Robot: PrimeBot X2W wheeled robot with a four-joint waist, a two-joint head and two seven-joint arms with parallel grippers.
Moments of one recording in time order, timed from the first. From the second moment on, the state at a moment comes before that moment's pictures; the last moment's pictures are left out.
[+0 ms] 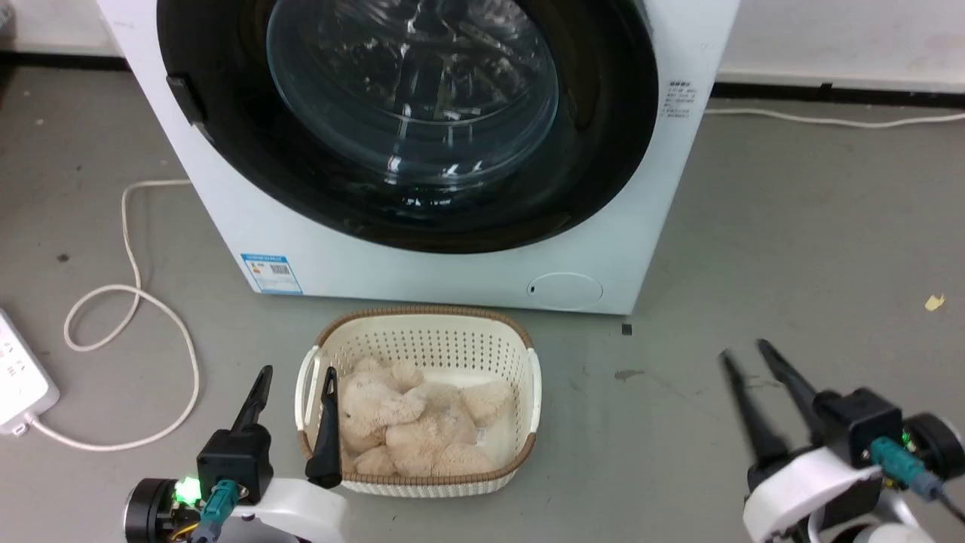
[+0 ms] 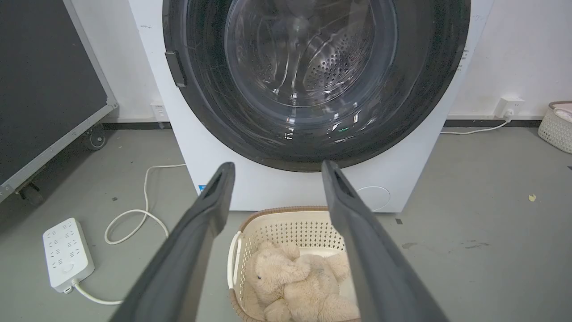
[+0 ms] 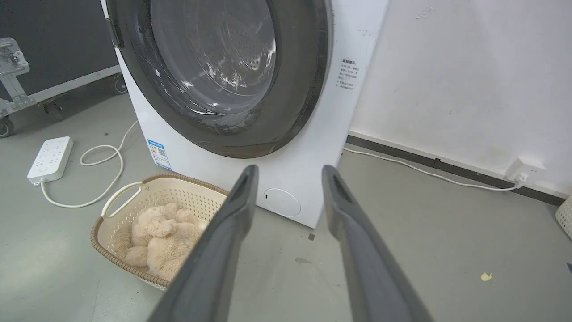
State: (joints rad) left arm 0.02 0.05 -0.04 -0.03 -0.02 0.01 -0.06; right arm -0.04 -0.10 0.03 -0.01 -0.01 0.13 -0.03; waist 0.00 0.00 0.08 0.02
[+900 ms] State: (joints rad) left arm -0.02 0.05 -0.07 -0.08 -0.05 0.02 -0.12; right arm -0.52 -0.12 -0.09 0.23 0.38 0.13 0.16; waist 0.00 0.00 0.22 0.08
